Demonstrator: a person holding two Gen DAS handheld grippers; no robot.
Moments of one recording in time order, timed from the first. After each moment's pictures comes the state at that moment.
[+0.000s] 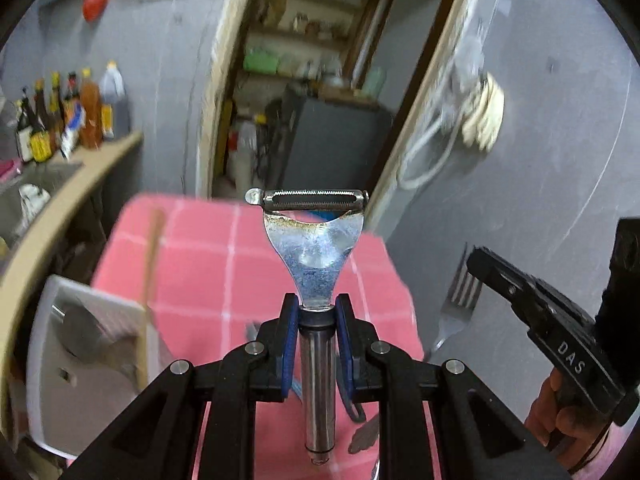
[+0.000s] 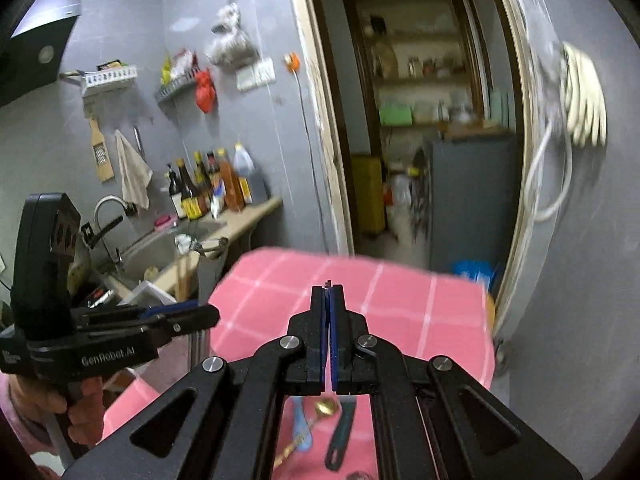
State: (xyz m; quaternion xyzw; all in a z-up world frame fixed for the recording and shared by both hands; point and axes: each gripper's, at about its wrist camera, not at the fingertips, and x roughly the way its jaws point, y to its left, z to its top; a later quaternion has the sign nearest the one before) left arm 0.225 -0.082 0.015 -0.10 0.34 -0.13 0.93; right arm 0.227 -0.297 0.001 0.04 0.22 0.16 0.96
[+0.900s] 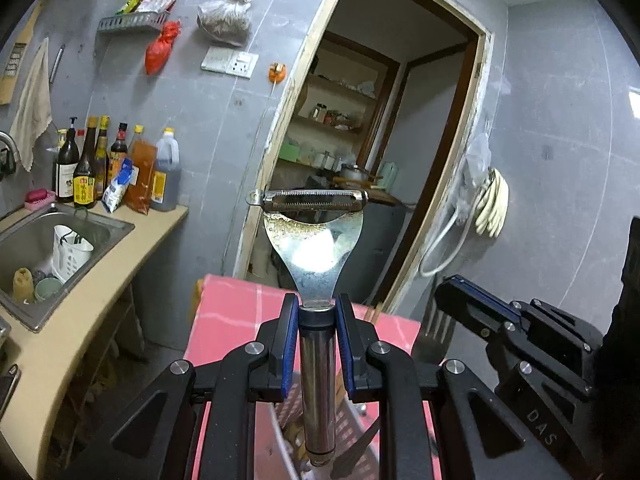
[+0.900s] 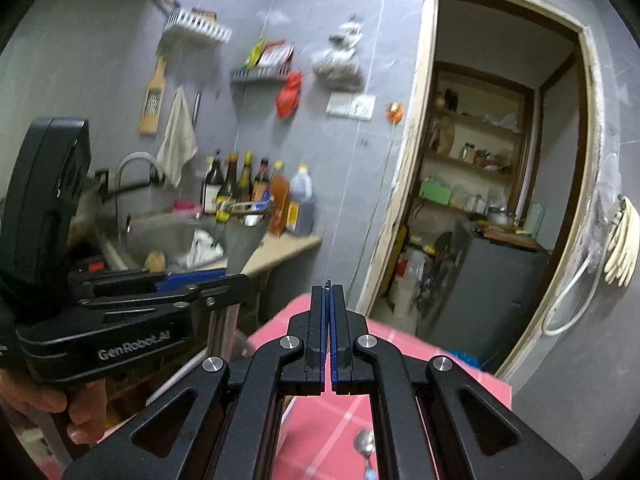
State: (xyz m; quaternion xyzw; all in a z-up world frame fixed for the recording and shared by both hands) left arm 0.208 0.064 0.002 -0.13 0.19 -0.12 0.97; right arm 0.201 -0.067 0.042 -0.12 0.13 0.17 0.97
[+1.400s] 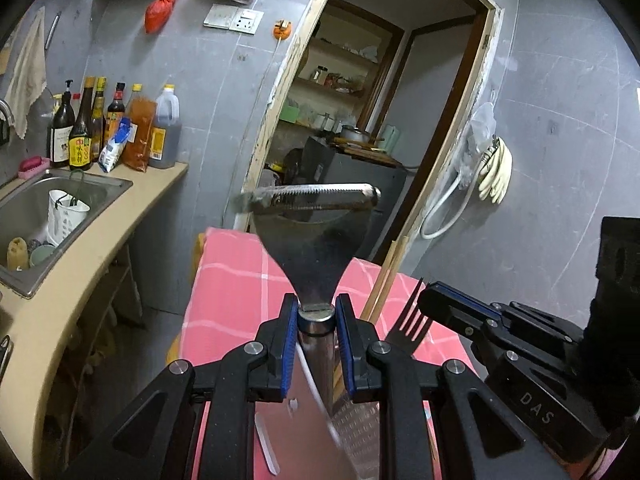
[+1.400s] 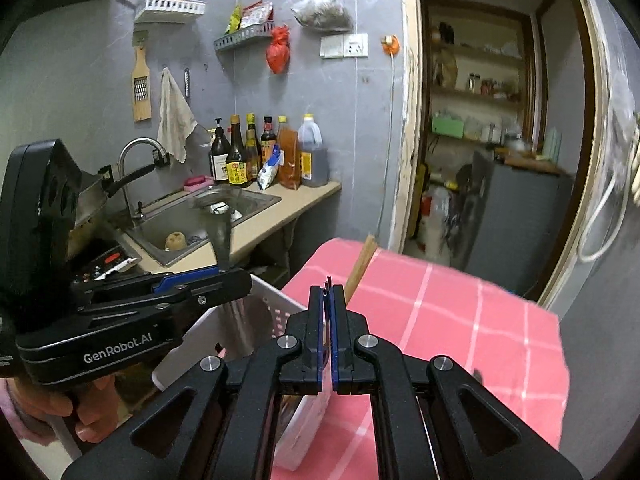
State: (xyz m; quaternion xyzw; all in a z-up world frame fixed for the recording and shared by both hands) left arm 0.209 0.077 -0.029 -0.13 0.26 -0.14 0.95; right arm 0.222 -0.084 -0.010 -0.04 0.23 0.19 0.95
